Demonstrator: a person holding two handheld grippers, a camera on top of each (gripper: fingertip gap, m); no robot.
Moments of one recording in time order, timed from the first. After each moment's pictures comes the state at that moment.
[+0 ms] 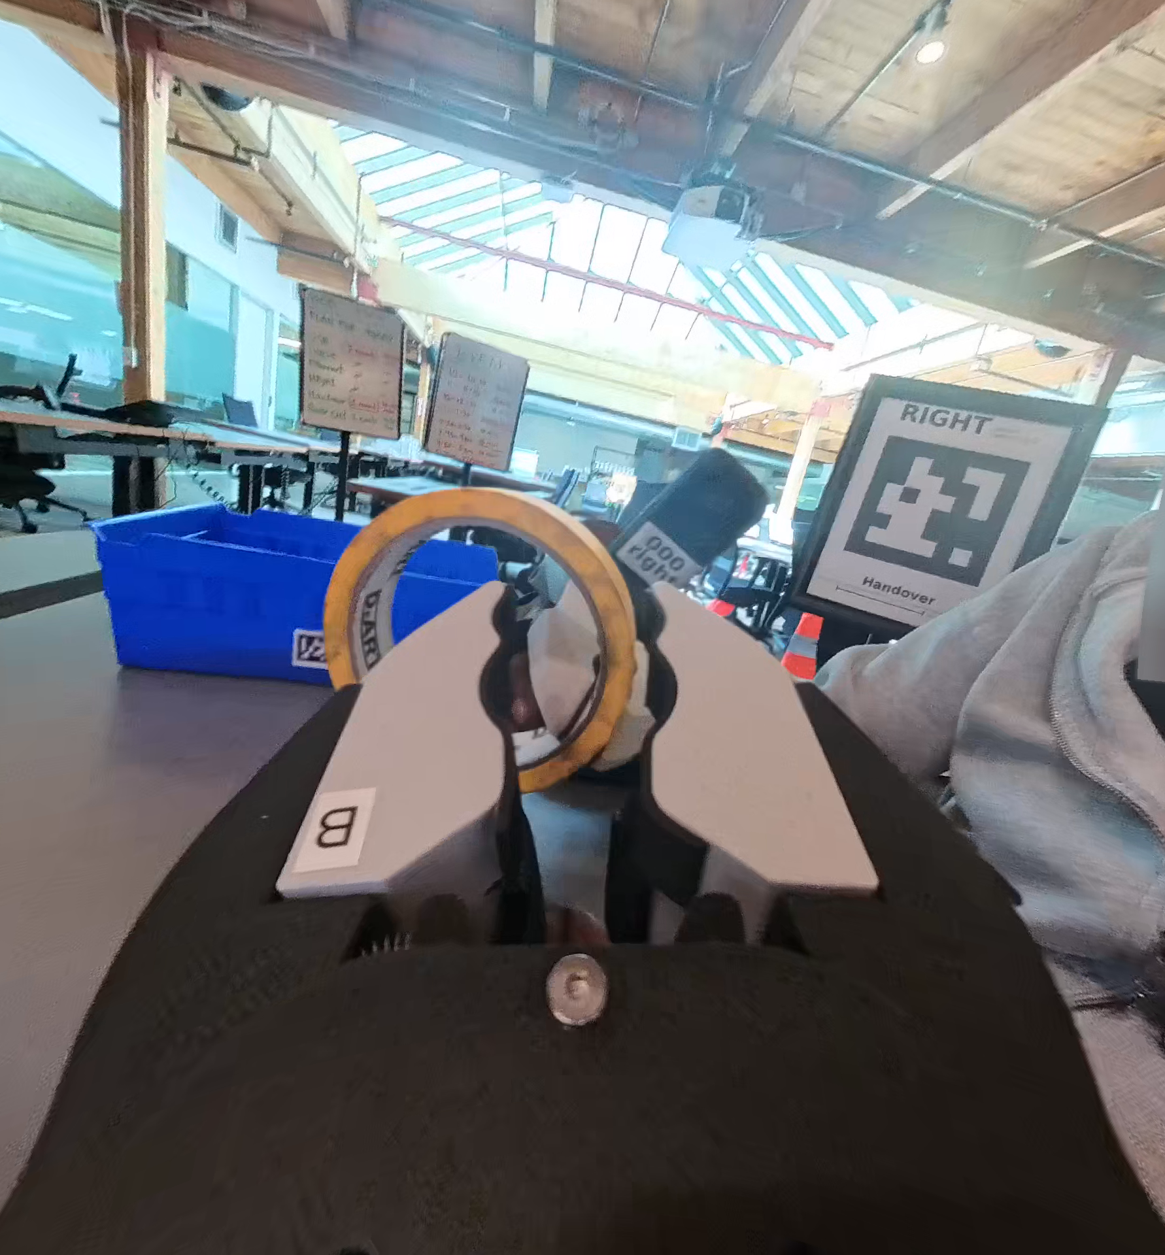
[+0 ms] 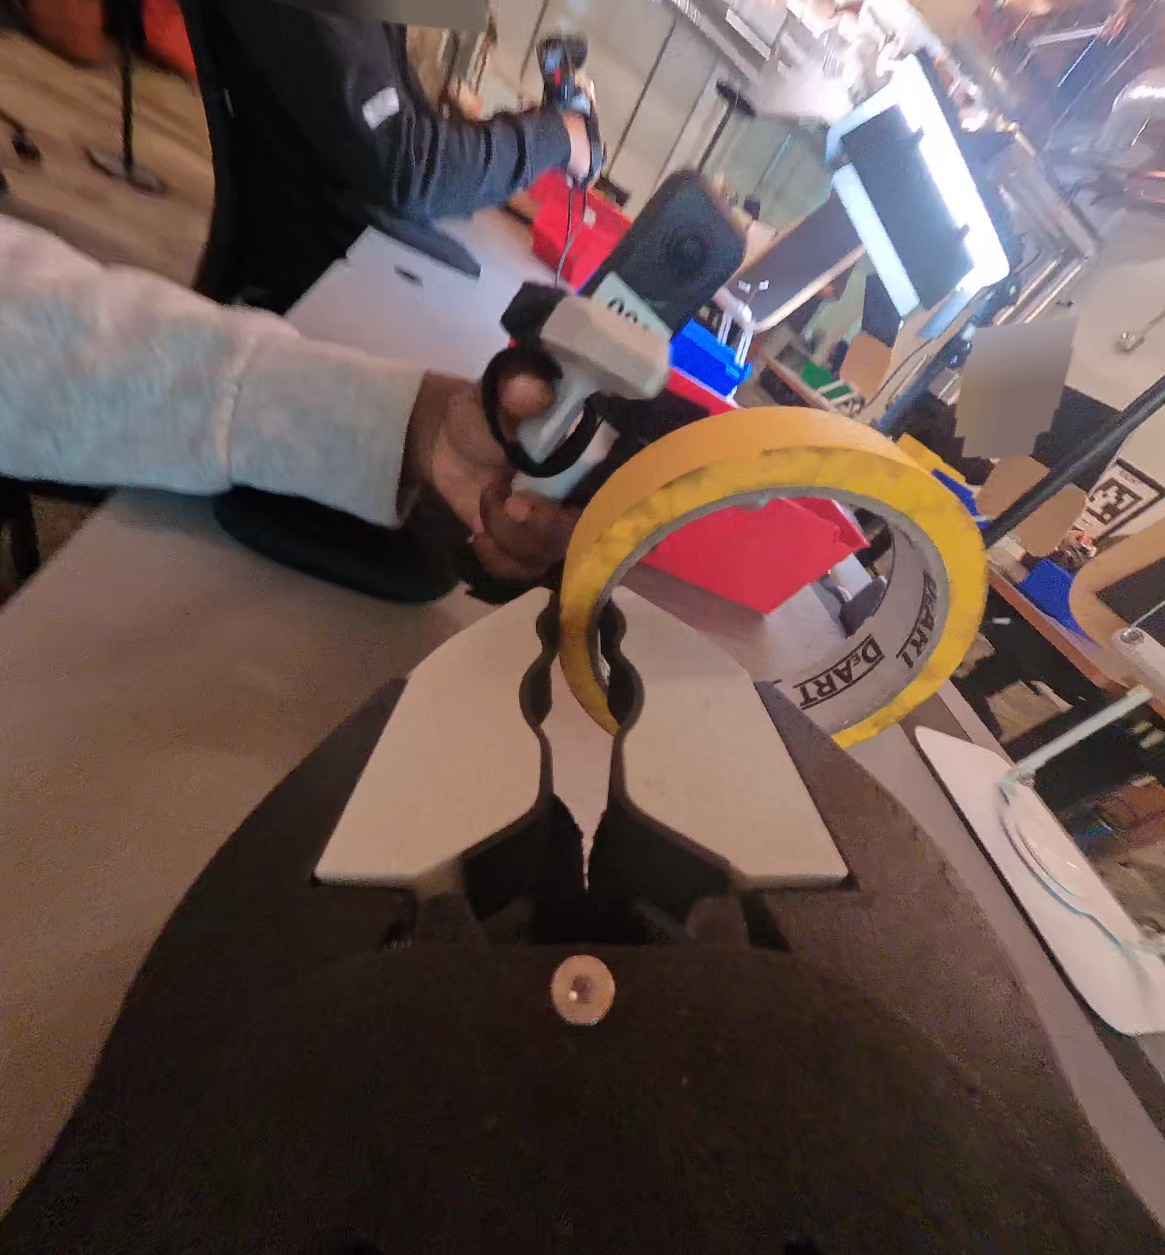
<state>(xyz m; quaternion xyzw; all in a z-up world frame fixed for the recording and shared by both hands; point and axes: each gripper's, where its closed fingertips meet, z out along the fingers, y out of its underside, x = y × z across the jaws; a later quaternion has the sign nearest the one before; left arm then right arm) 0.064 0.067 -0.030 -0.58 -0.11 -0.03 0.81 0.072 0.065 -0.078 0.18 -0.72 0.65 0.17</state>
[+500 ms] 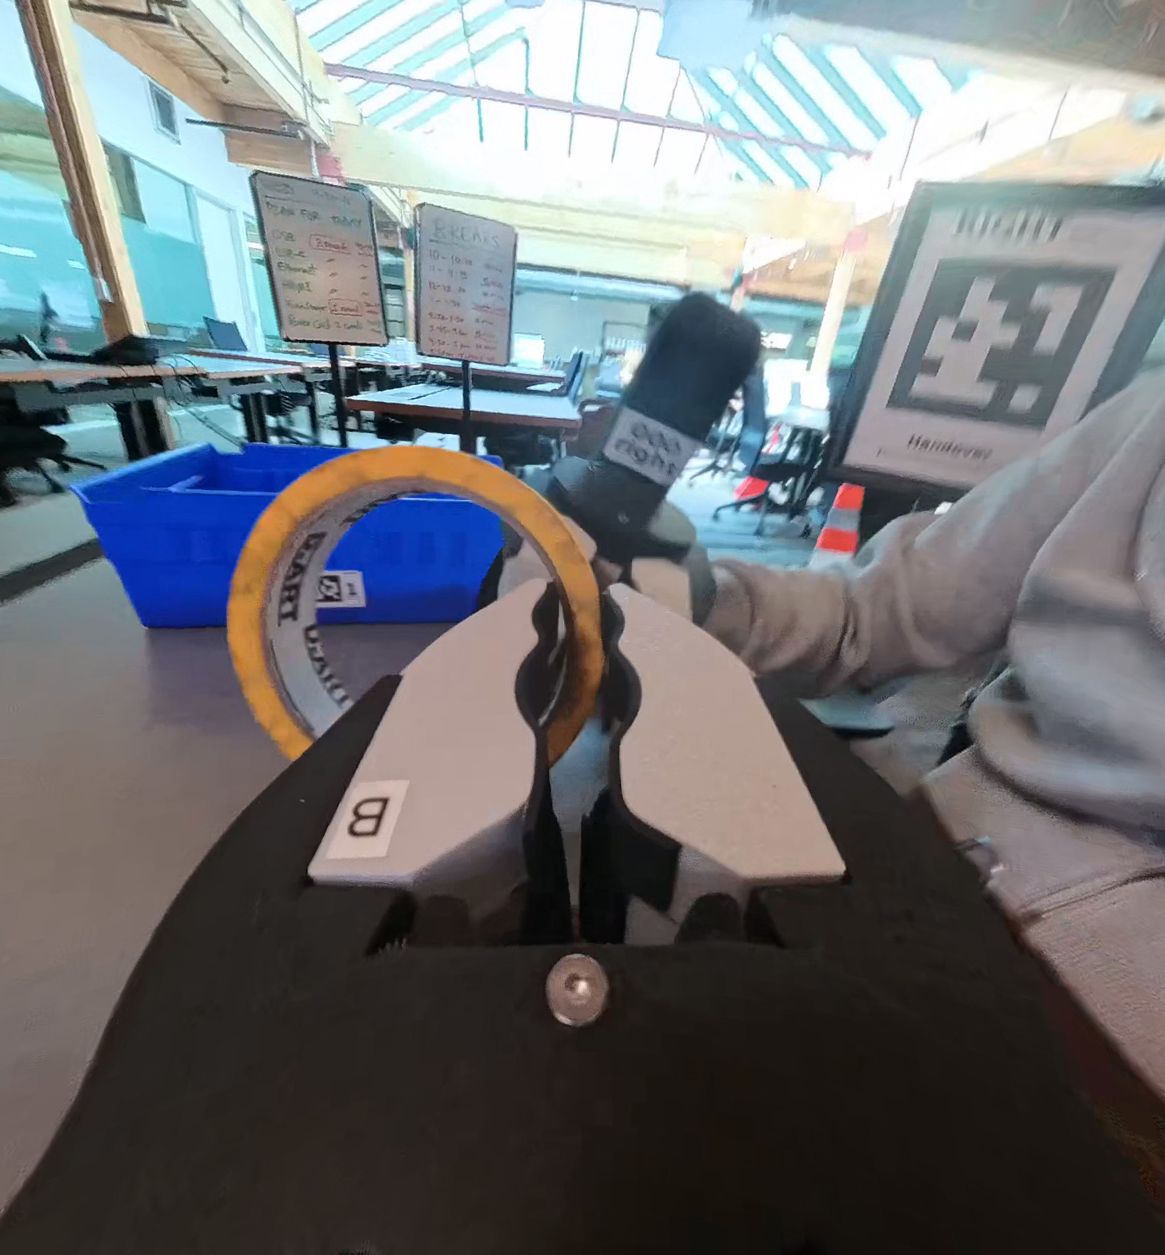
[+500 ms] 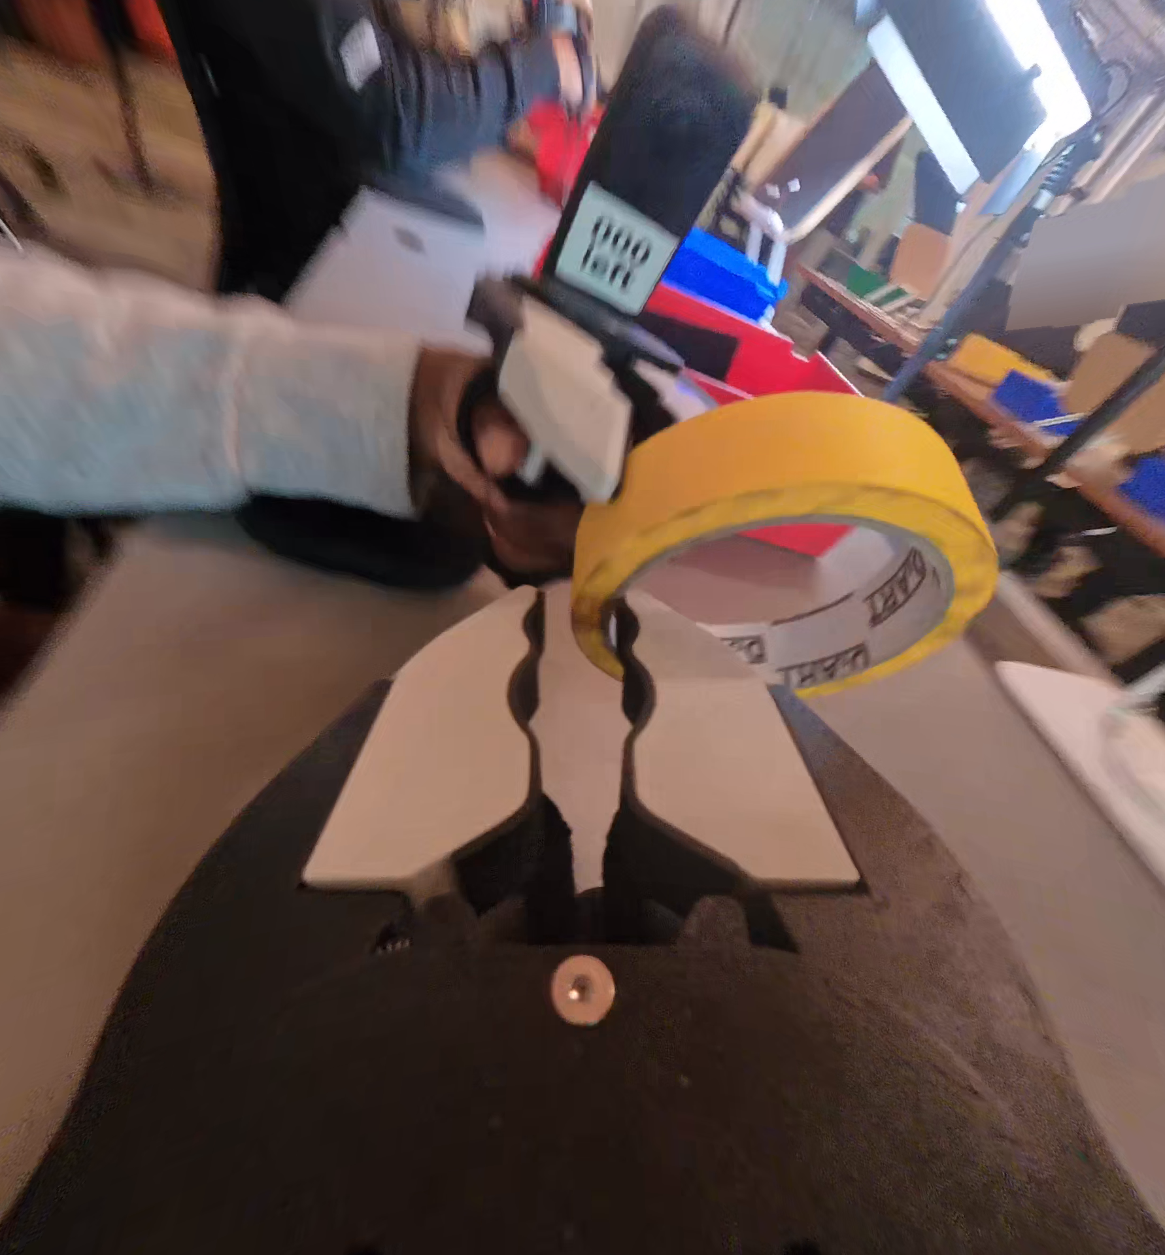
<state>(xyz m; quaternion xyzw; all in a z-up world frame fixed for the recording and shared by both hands) 0.071 0.082 -0.056 -0.66 -0.06 0.01 0.75 0.067 0.060 -0.096 0.14 -0.77 0.61 0.14</state>
